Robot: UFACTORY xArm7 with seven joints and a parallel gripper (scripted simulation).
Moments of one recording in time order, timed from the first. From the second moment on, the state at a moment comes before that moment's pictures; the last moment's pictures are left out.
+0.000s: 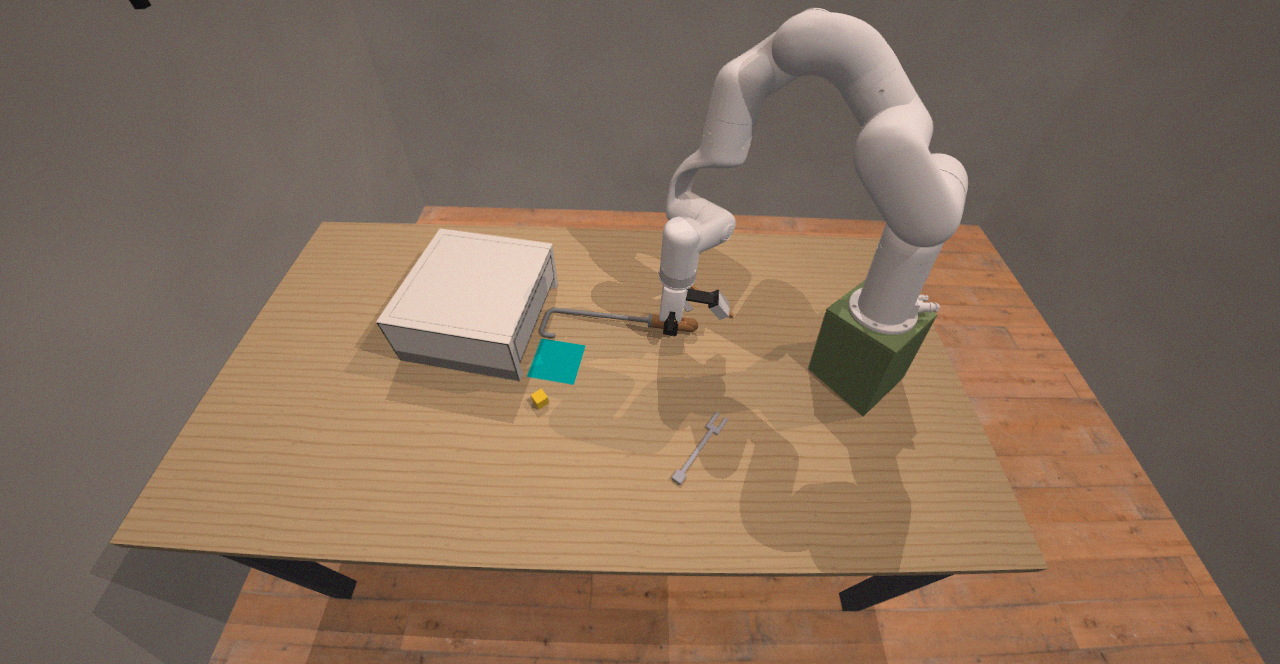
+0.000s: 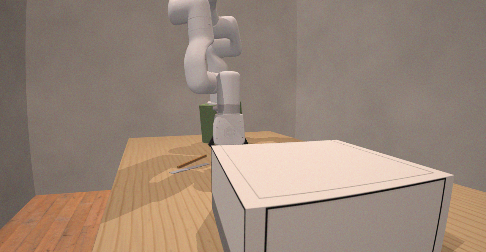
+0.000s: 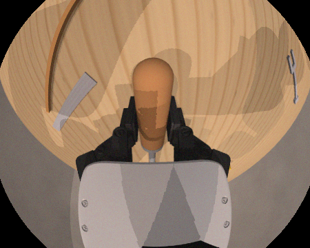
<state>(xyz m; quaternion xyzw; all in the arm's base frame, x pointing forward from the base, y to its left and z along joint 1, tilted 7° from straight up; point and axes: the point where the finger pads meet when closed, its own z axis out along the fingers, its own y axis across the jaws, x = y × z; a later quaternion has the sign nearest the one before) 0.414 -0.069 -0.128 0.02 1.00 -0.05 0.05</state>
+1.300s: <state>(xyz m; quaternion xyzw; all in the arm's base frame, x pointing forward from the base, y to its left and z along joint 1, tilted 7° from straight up) 0.517 -0.075 -0.117 0.02 1.00 -0.05 0.05</state>
